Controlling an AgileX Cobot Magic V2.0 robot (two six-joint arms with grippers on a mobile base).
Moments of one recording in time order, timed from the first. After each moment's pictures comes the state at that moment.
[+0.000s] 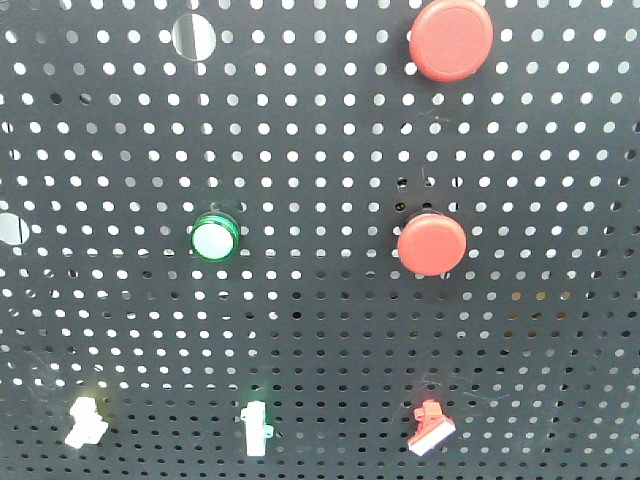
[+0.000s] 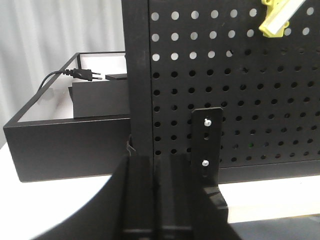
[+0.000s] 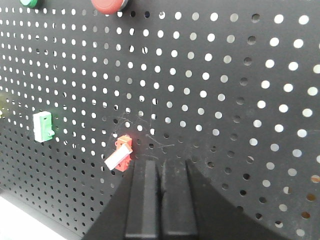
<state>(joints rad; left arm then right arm) -0.10 -0.01 0.03 -0.10 0.13 0.10 0.35 0.25 -0.32 1.11 0.17 -1.20</state>
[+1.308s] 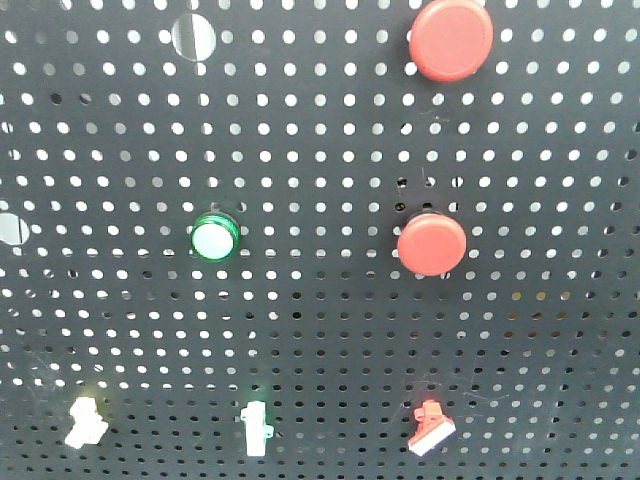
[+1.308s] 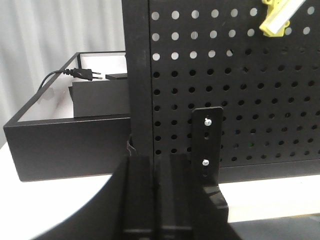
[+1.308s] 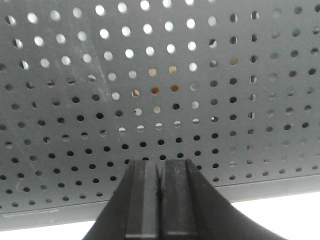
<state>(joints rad) -0.10 -0.01 0.03 -0.10 0.13 0.10 -0.05 -0.01 0.03 -0.19 0.10 0.27</state>
